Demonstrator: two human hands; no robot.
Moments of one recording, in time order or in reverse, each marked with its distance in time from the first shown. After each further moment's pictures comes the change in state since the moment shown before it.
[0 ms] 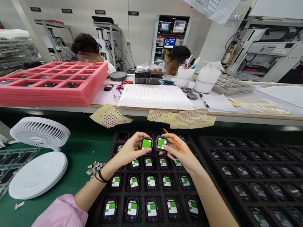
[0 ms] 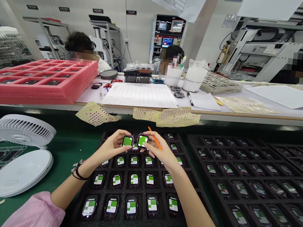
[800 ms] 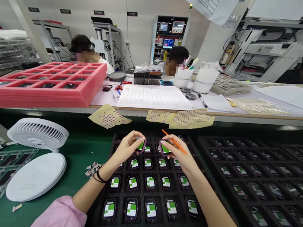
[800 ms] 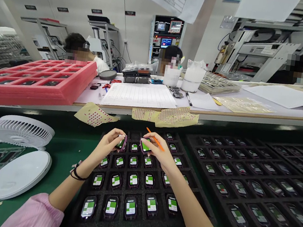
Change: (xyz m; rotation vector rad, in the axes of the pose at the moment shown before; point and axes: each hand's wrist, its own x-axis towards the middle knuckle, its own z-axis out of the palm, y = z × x) left_hand -0.001 0.012 0.000 -0.055 0.184 -0.108; right_hand -0.002 -0.004 0.008 -0.043 0.221 0.088
